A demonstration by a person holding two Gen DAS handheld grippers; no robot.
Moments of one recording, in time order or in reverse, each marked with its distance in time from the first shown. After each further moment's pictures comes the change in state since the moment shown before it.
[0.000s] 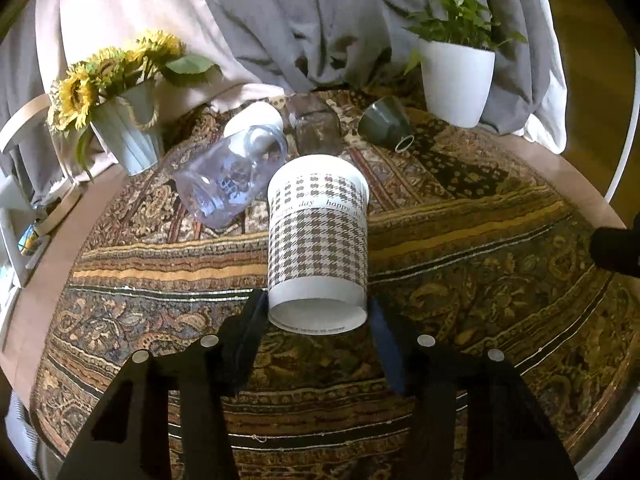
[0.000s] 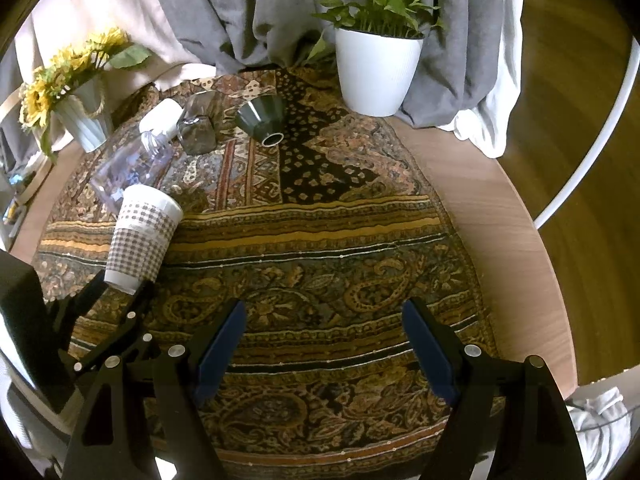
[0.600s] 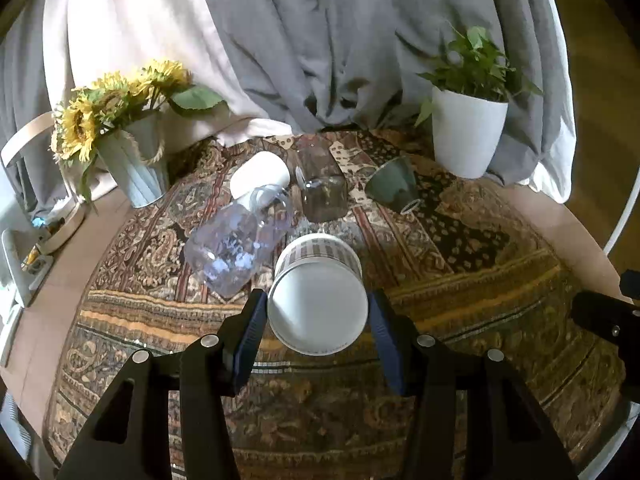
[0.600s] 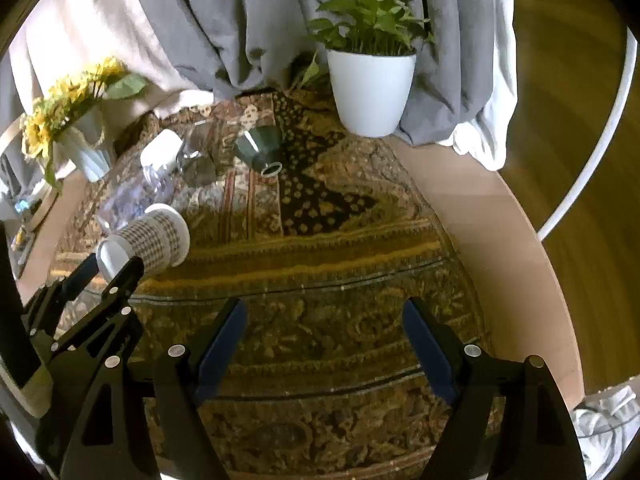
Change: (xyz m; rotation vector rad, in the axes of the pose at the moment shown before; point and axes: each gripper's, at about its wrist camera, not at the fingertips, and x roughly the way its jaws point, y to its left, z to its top) left arm -0.005 0.007 0.056 -0.052 -0.064 0.002; right arm -0.005 -0.010 0.024 0.052 -0.067 0.037
